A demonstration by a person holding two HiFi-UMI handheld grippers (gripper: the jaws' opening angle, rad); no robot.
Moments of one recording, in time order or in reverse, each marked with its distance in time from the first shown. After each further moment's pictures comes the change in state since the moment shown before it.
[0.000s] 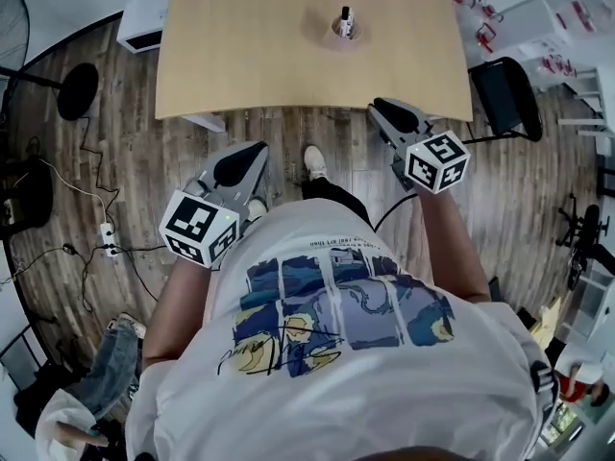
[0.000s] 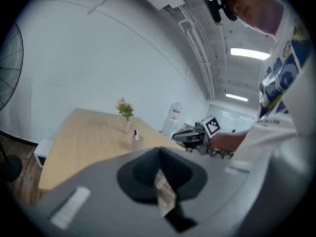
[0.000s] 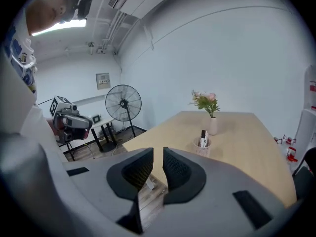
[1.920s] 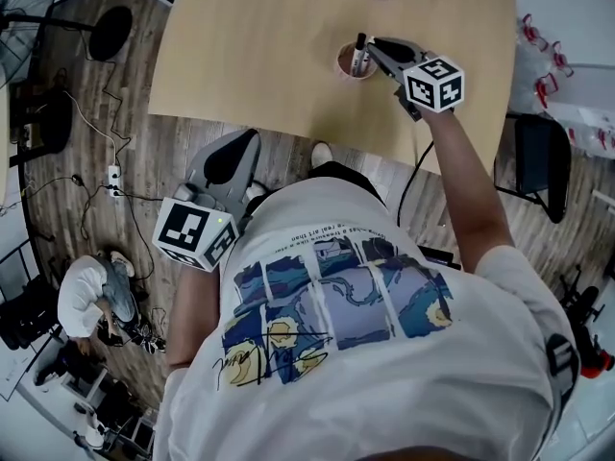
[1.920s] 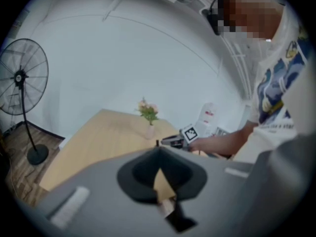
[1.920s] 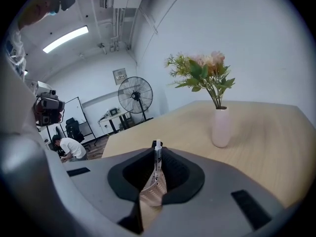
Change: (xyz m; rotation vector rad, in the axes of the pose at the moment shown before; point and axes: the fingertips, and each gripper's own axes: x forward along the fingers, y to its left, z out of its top) left arm 0.119 0.056 0.055 -0.130 0.004 0.382; right arm 0.209 -0.206 0.018 -0.075 0.112 0.353
